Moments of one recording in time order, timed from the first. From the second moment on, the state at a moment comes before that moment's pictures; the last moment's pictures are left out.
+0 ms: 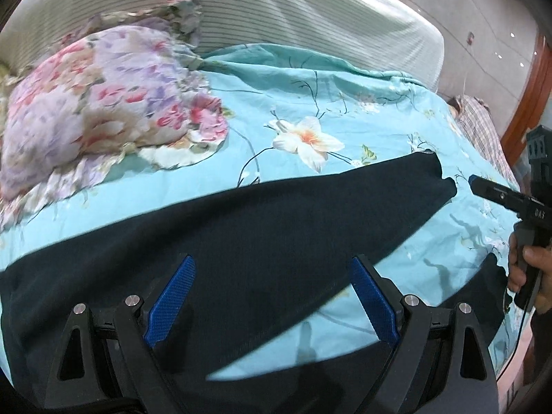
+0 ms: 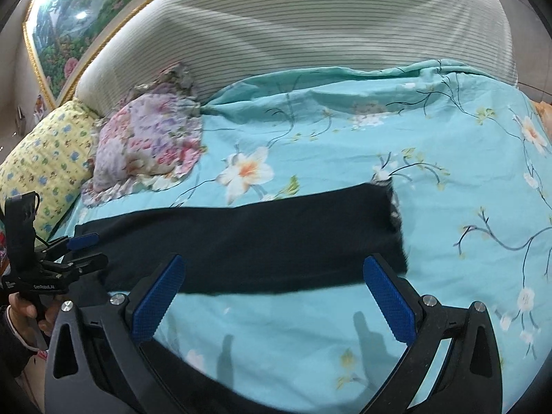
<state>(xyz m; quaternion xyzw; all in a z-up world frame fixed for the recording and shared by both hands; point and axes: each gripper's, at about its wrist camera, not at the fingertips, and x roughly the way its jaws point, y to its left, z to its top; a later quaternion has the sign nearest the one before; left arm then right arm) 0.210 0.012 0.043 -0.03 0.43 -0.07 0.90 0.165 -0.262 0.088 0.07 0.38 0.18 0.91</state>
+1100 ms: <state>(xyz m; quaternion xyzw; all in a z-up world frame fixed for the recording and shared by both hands) 0.332 -0.013 -0.016 0.08 0.52 -0.21 0.82 0.294 -0.313 0.044 0.10 0.46 0.15 0.87</state>
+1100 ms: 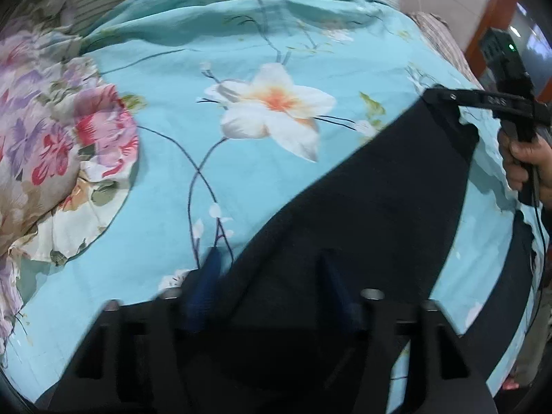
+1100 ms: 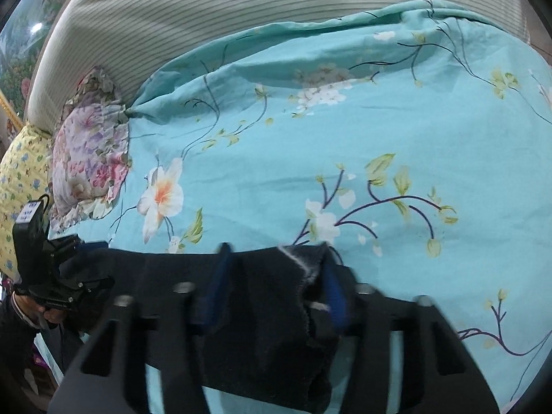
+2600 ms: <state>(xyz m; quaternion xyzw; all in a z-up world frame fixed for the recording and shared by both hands) 0.068 -0.040 0.022 0.01 0.47 -0.28 0.84 0.030 -0.347 0.066 0.12 0.40 0.21 0.88</state>
